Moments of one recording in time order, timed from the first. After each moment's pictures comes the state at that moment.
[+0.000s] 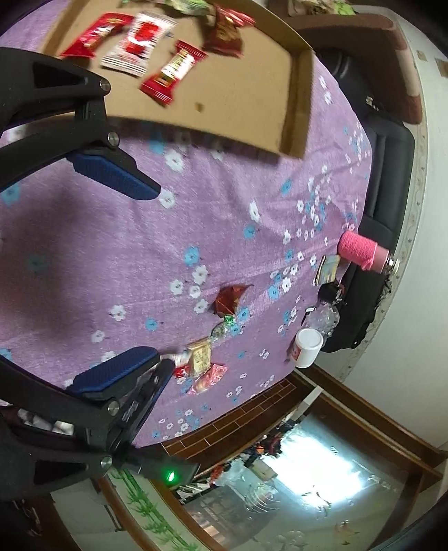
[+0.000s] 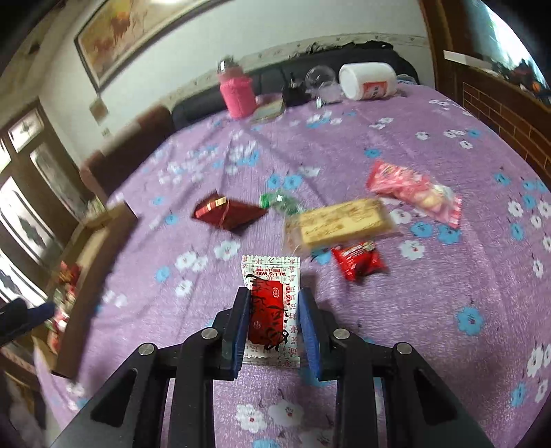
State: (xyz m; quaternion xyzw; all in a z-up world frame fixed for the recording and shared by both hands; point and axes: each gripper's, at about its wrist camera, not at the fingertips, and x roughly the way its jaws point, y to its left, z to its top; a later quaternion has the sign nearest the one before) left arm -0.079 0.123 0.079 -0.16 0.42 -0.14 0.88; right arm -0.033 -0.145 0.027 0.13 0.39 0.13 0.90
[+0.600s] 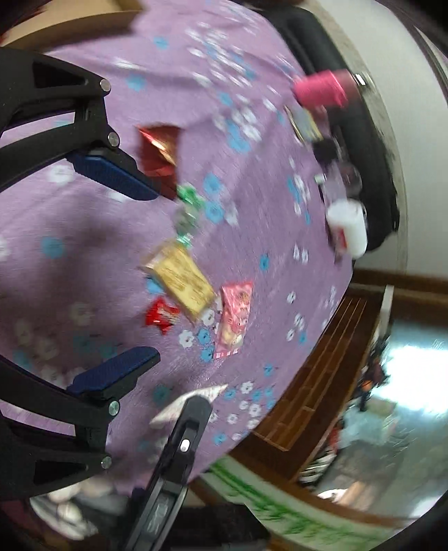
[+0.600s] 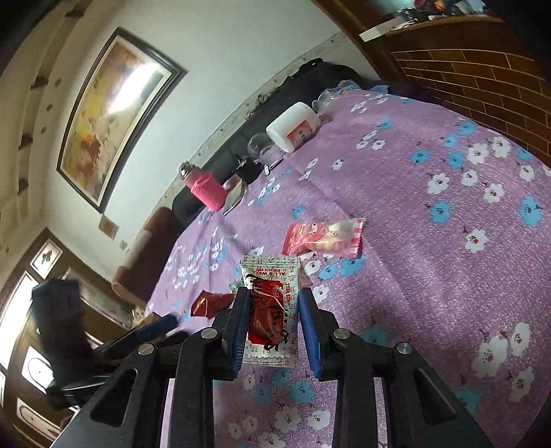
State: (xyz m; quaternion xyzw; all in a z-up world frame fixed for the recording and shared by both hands) left arm 0.016 -0.062 0.056 0.10 0.42 -0.29 0.85; right arm -0.052 -0.259 0.033 0.34 0.30 0.10 0.88
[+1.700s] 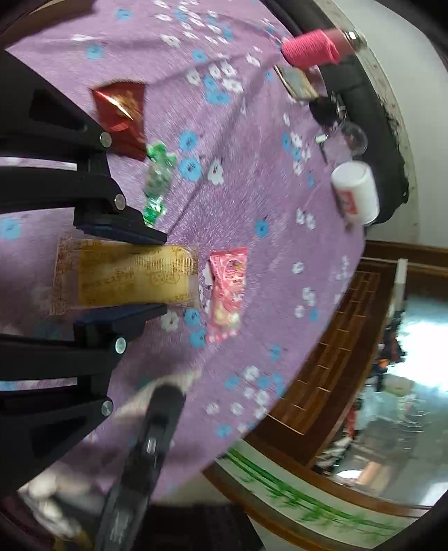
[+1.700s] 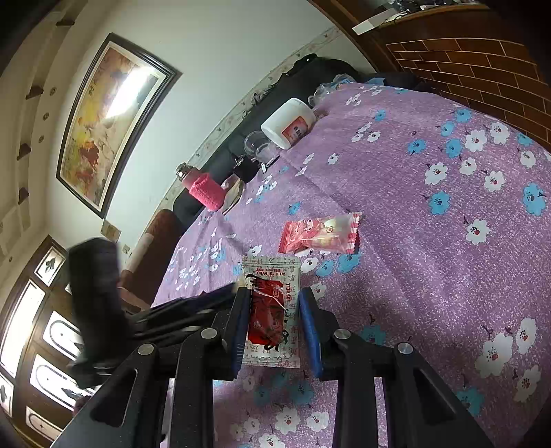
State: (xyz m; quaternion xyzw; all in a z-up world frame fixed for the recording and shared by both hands) left arm 0.029 -0.083 0.054 0.09 0.43 -0.34 0.83; right arm -0.045 -0.260 0.026 0.35 0.31 0.11 0.88
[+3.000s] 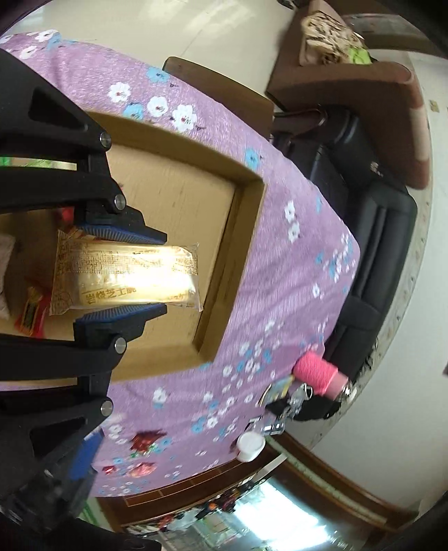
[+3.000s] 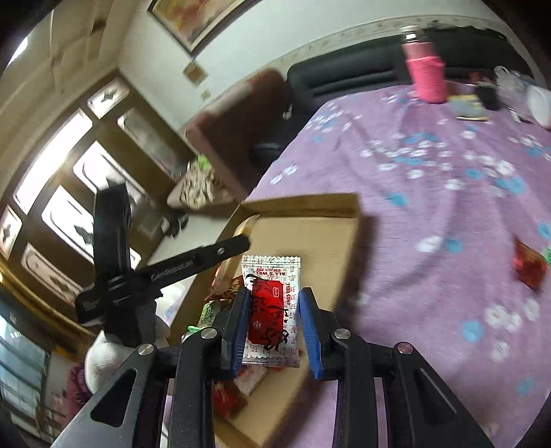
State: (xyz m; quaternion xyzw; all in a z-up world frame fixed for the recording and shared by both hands) left arm 0.016 0.348 0.060 -0.19 0.44 -0.03 0.88; right arm 0.026 0.136 0.071 0.10 0.44 0.35 0.82
